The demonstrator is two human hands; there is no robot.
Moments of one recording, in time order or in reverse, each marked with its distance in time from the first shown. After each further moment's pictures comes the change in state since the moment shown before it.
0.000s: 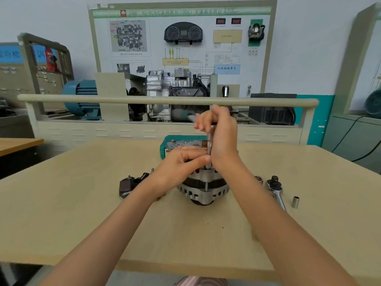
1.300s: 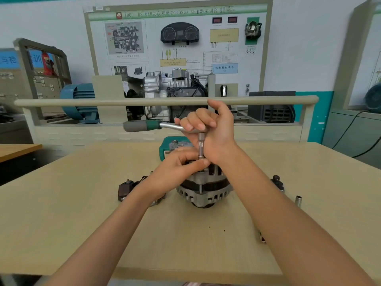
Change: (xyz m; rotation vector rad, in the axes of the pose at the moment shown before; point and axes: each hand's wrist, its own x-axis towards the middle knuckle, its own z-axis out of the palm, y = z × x) left_hand 0.003 -0.004 -0.005 -0.016 -0.026 -0.067; right_hand 0.019 -0.006 0.002 0.535 -0.124 0.409
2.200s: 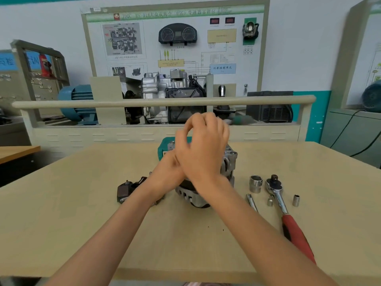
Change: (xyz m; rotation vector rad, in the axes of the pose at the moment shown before) left_hand -0.001 -0.006 0.001 -0.018 0.097 0.046; right_hand -0.025 0.043 0.000 -1.602 0.493 -0.874
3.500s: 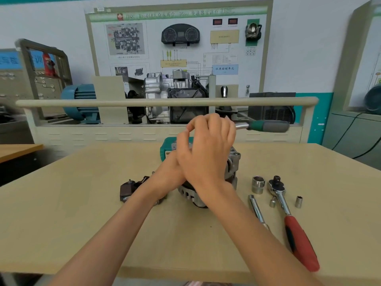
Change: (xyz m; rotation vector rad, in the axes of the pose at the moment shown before) left_hand 0.000 0.008 -0.001 0.039 -0.020 -0.025; right_hand -0.007 -0.009 -0.003 -0.169 -0.010 -0.043
